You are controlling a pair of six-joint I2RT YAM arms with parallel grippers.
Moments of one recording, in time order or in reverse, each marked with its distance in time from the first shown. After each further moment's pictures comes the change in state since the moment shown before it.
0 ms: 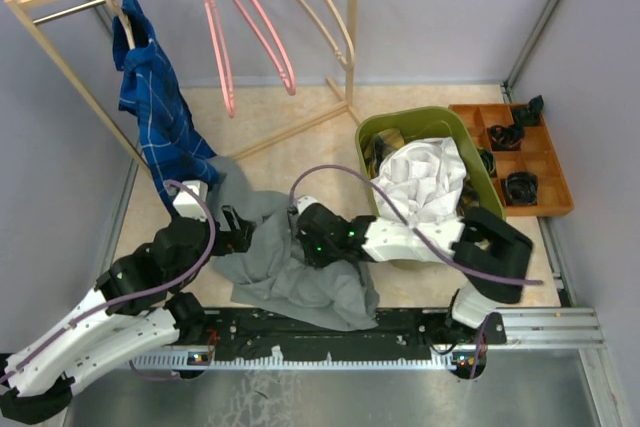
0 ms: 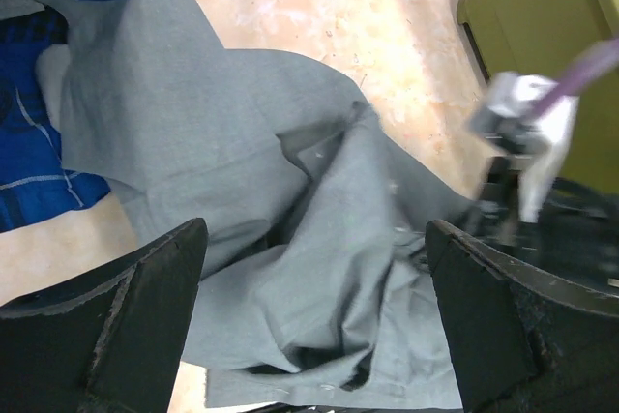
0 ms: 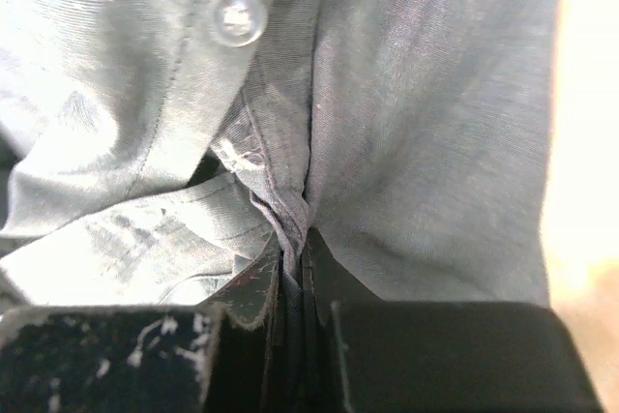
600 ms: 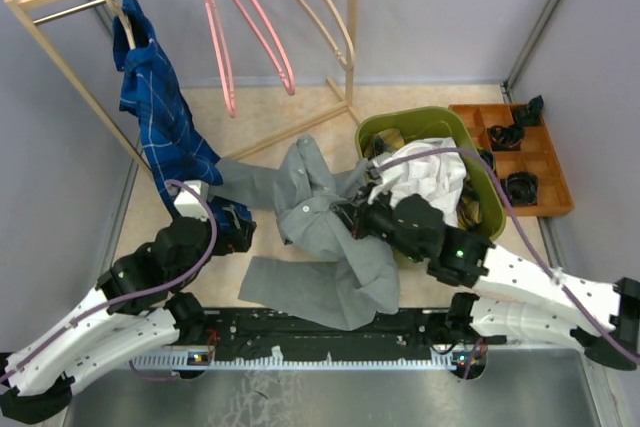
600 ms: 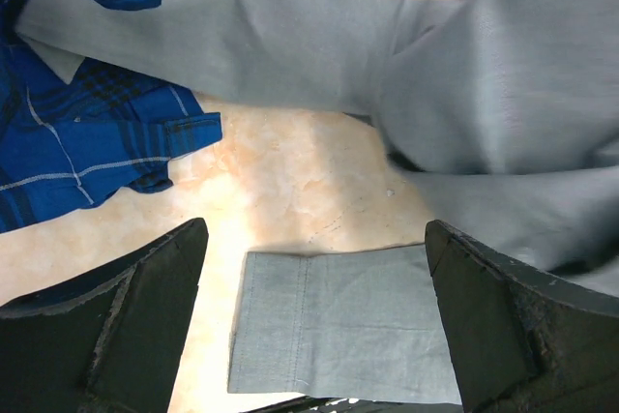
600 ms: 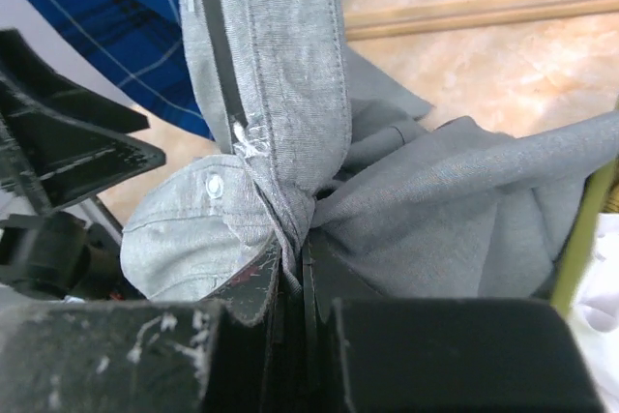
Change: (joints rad) left arm 0.000 0.009 0.000 0.000 -0.005 0.000; right arm 0.002 -0.859 -0.195 0.123 0.290 -0.075
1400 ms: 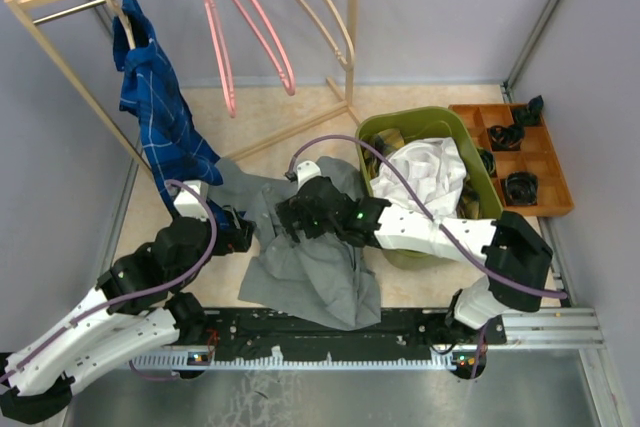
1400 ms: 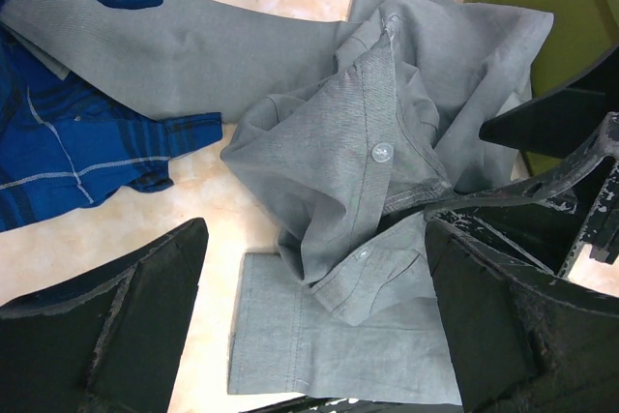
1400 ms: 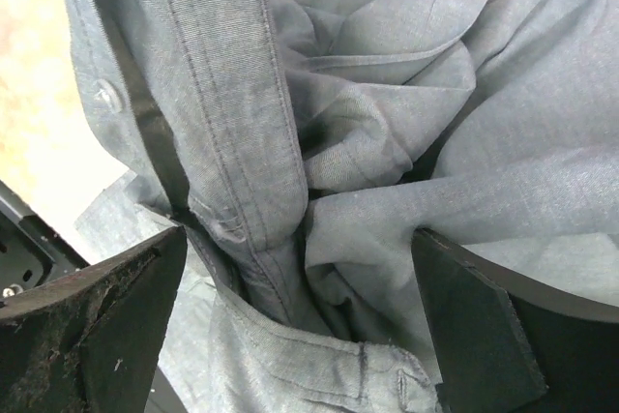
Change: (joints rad) left arm 0.000 0.000 0.000 -0.002 -0.002 -0.003; right arm -0.035 0.686 0.315 -0.188 -0.119 0.019
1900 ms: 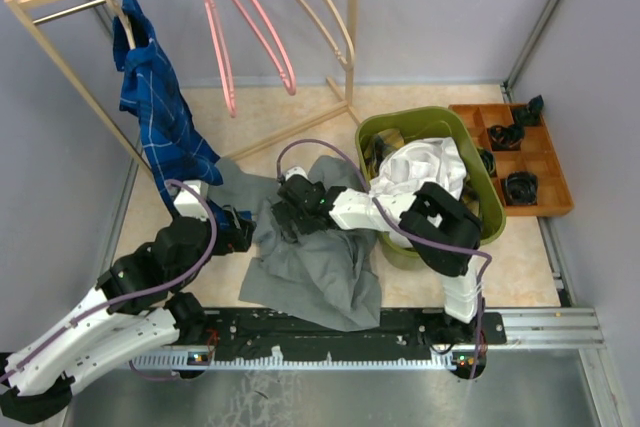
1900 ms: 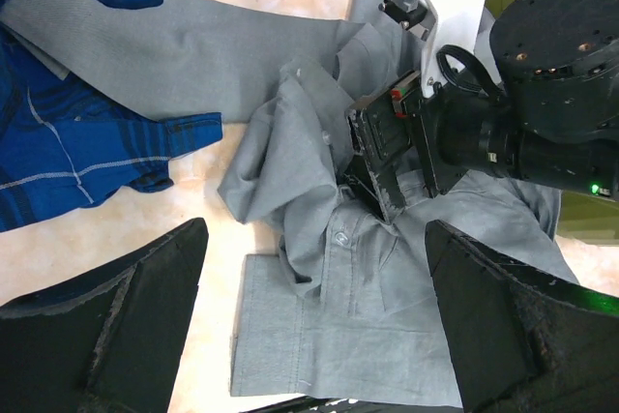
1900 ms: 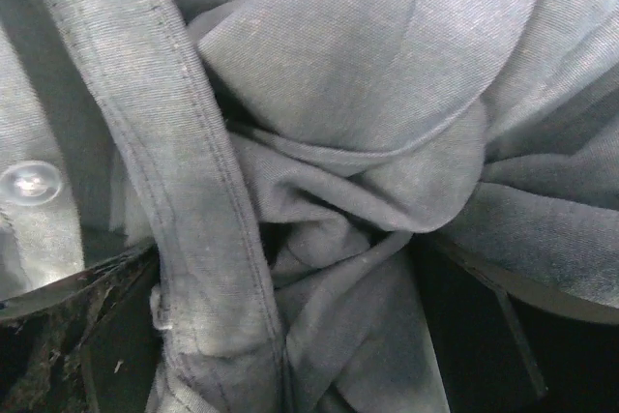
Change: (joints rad) left arm 0.000 0.000 0.000 0.000 0.000 0.000; right arm -0.087 0.403 0.161 -0.027 -0.013 -0.039
